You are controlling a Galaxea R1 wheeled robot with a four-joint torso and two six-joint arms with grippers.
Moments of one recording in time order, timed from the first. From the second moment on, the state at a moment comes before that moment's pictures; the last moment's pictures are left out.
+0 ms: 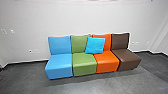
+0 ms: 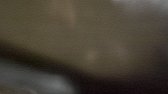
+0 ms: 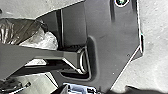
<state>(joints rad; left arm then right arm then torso) 1.42 2.94 -2.62 -0.25 0.23 0.21 -1.37 2.58 -2.08 0.09 -0.26 0.03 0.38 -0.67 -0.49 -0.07</state>
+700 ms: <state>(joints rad) 1.44 2.95 -2.62 -0.25 0.23 0.21 -1.45 2.69 -2.25 0.07 -0.20 0.02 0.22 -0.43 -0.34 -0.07</state>
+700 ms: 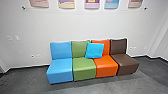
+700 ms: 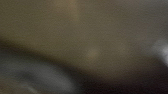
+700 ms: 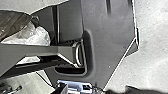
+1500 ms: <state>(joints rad) 1.44 2.96 -2.67 -0.25 0.20 0.21 -1.49 2.80 -2.41 0.04 -0.13 0.01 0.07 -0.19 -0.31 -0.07</state>
